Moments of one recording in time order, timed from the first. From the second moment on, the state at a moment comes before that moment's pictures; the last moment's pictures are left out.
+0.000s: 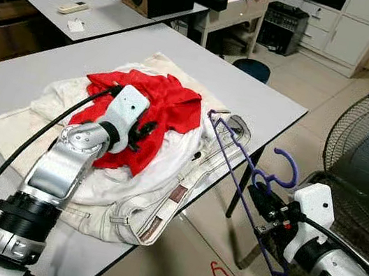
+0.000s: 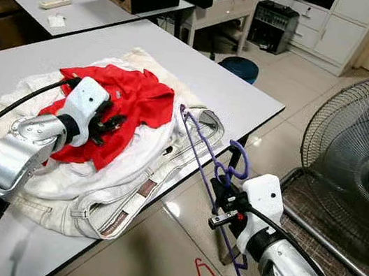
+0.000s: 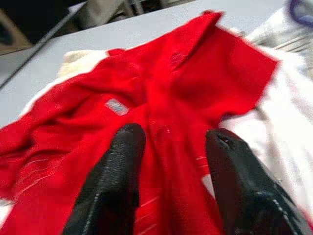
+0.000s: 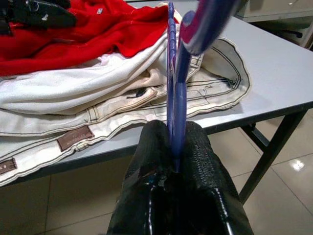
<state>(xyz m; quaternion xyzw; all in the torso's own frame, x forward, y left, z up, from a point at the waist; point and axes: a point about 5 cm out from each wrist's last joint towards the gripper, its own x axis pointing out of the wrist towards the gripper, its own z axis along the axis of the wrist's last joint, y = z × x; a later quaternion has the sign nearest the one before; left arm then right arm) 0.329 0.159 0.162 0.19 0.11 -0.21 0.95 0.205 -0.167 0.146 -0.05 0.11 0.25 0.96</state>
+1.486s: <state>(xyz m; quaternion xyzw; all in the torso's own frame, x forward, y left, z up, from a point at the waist) 0.335 0.161 0.162 0.22 0.09 -0.20 0.95 0.205 -0.163 0.147 -0.04 0.10 0.27 0.96</state>
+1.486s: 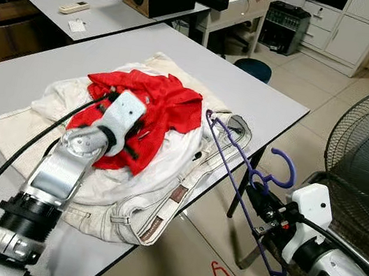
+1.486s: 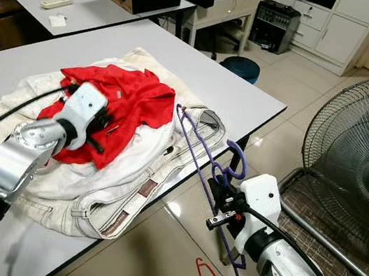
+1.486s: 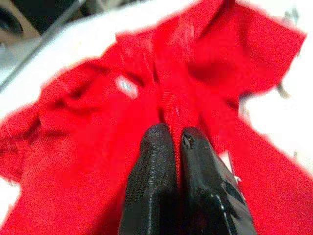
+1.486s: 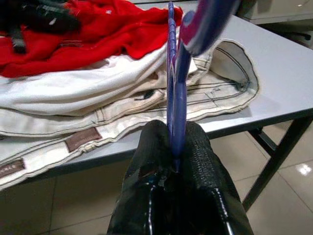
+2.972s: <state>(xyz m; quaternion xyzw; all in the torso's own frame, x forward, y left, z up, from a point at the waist) 0.318 0.164 0.267 0.21 -0.10 -0.33 0.91 0.283 -0.144 0.150 0.26 0.15 0.35 0.89</state>
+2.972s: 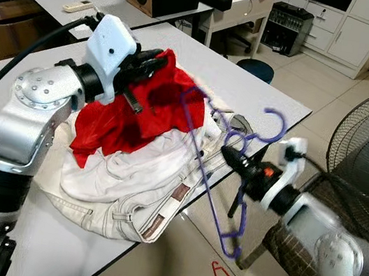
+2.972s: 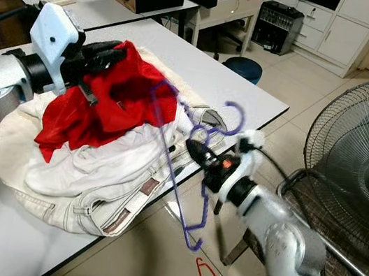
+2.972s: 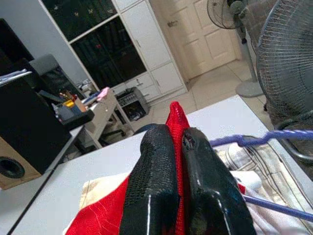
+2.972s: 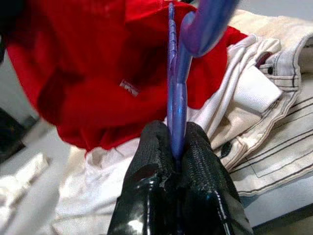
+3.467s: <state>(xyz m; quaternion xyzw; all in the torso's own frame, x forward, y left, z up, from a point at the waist) 0.318 0.157 0.268 0.19 -0.11 -0.35 0.91 0.296 -0.125 0.137 0.31 0.22 0.40 0.84</state>
